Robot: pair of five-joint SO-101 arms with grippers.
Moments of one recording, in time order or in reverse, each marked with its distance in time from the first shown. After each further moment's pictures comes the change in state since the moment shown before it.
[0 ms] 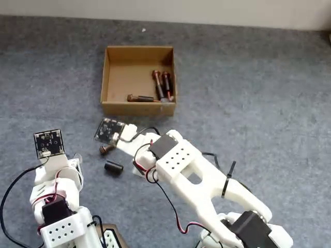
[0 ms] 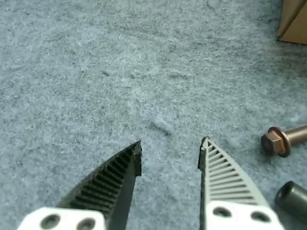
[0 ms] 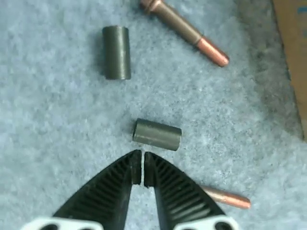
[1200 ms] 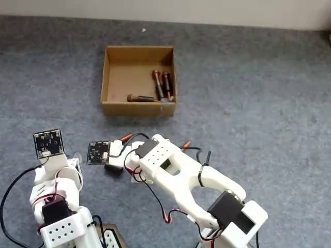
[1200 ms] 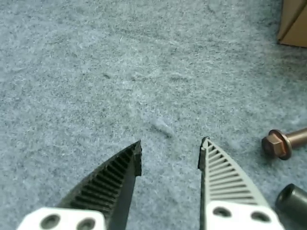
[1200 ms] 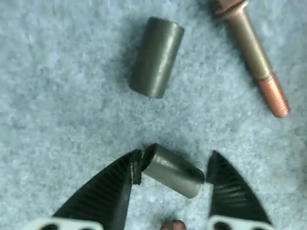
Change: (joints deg) left arm 0.0 0.0 0.3 -0.6 0.0; right arm -2.5 16.0 0.0 -11.3 13.7
